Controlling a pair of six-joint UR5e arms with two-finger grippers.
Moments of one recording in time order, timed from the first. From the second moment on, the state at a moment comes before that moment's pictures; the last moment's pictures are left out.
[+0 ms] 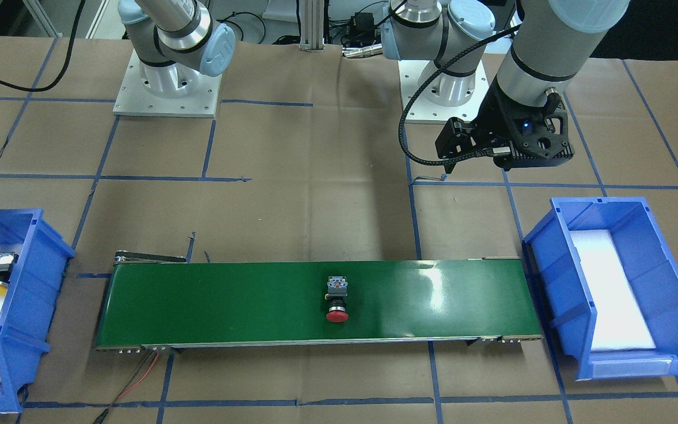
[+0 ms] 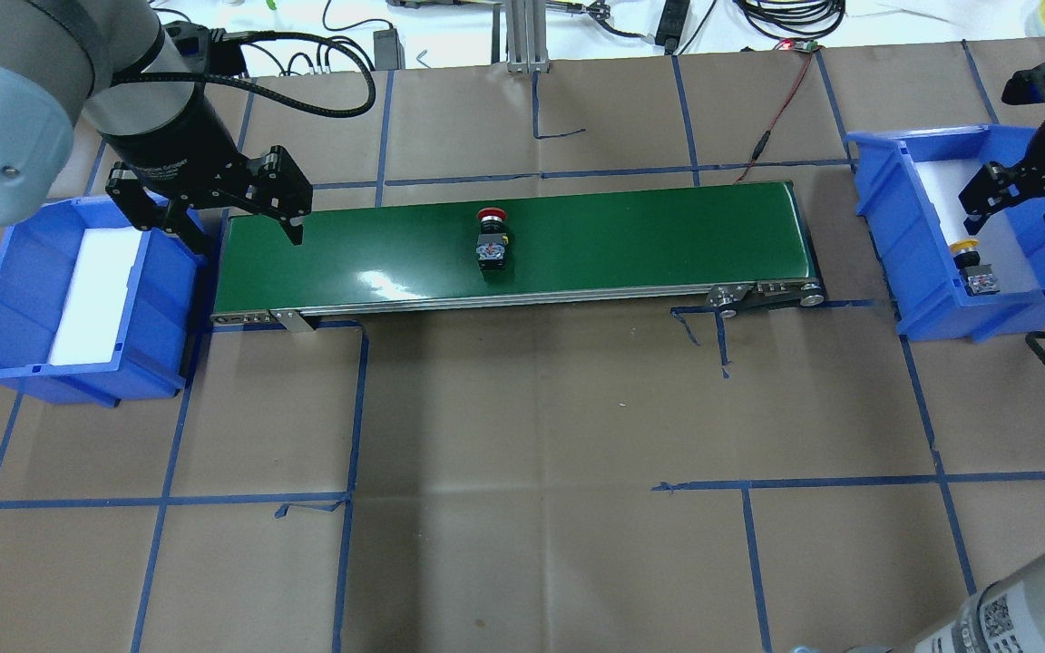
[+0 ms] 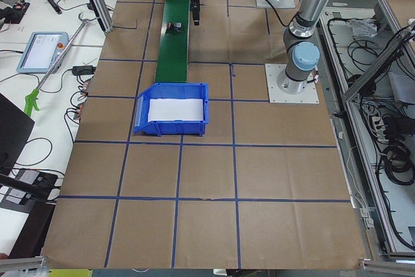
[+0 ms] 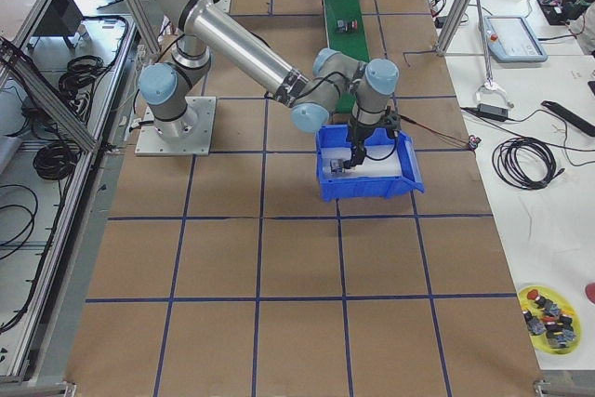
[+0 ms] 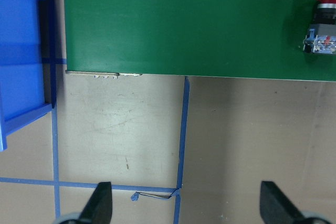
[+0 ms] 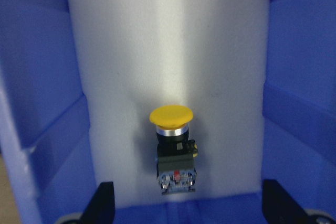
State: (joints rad) left arm -1.54 -1.60 -1.60 -1.56 1.58 -0.03; right arm 1.08 -1.20 1.57 -1.89 -1.67 -0.49
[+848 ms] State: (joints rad) left arm -1.54 -1.59 -1.60 -1.56 1.58 -0.03; right arm 1.23 -1.35 1.46 -1.80 -1.67 -0.38
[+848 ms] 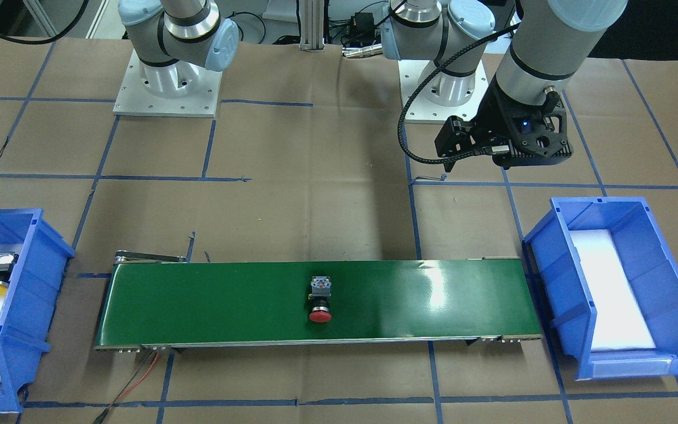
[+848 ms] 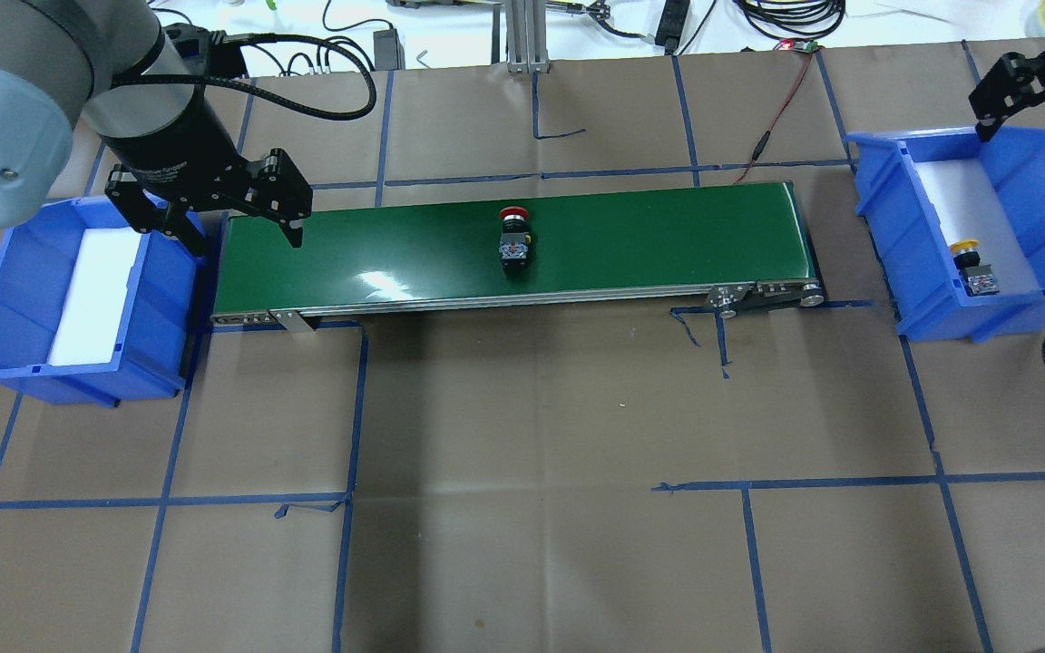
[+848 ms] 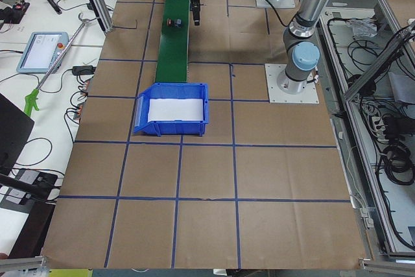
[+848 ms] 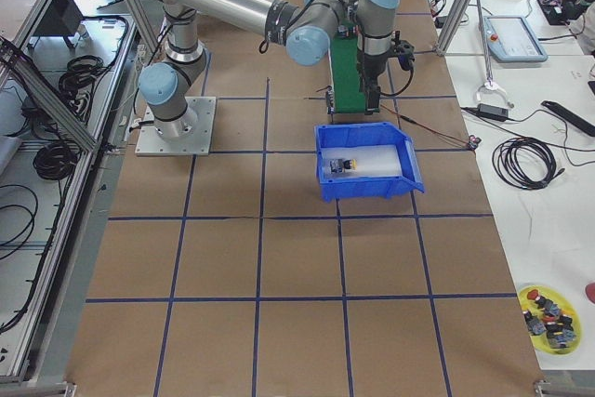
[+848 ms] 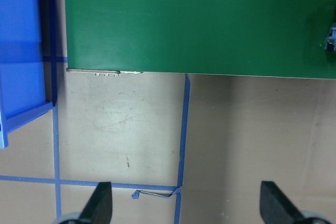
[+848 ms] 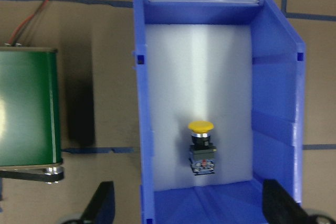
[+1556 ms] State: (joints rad) left arm -1.54 -1.59 -1.60 -1.56 1.58 -0.03; right arm 1.53 -1.38 1.47 -1.80 -1.67 0.00
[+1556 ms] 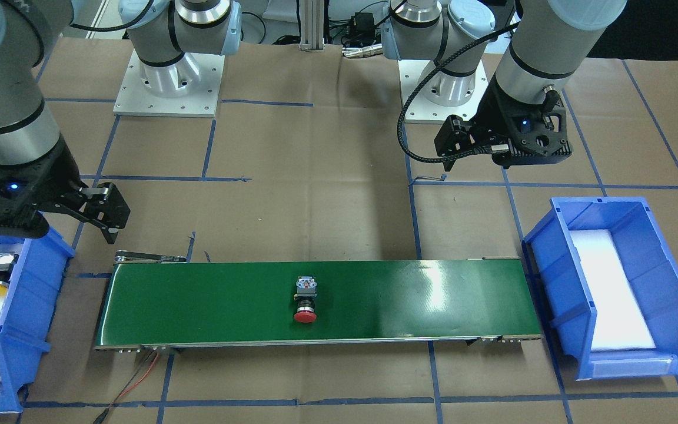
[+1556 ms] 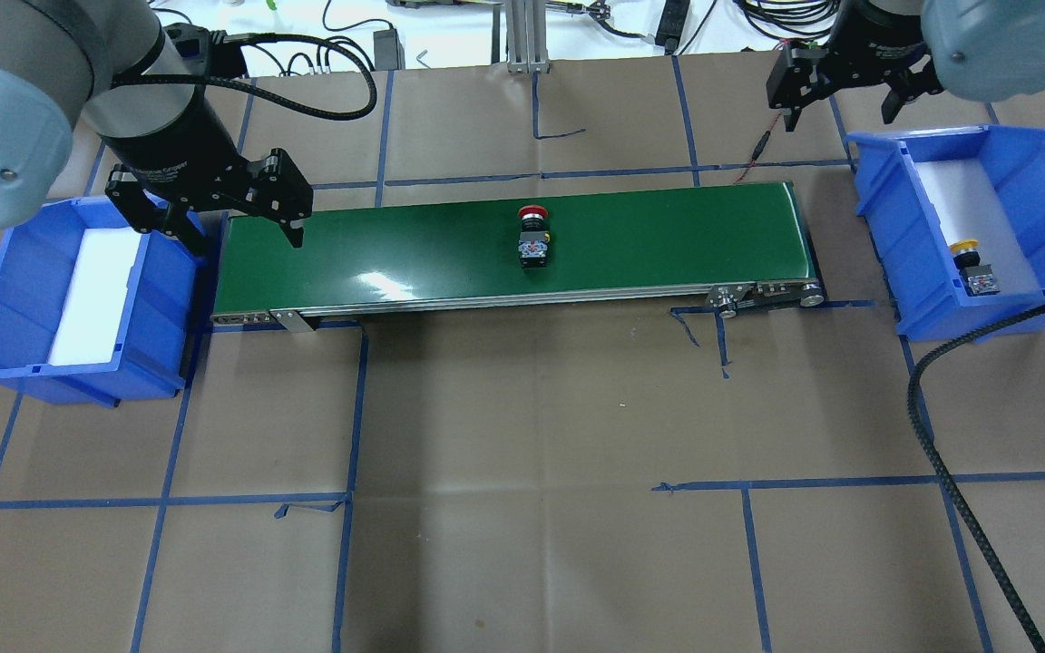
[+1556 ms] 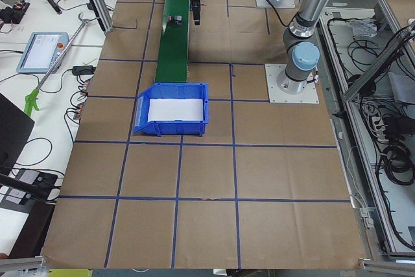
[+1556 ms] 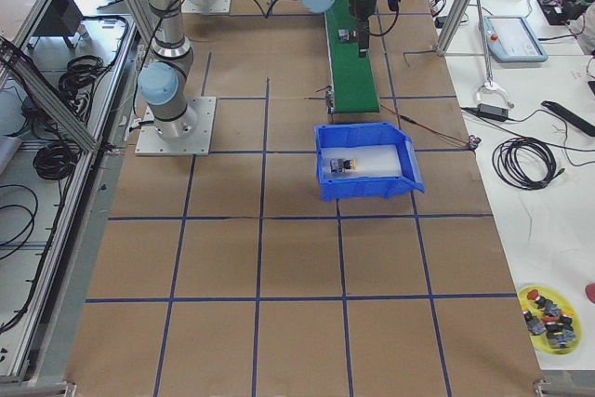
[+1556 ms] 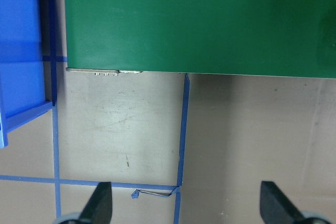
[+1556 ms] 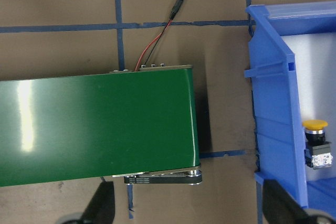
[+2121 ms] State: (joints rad) left arm -1.54 -1.59 -1.60 -1.56 1.58 -0.03; right arm 1.56 -1.38 1.47 -1.78 -1.67 0.04
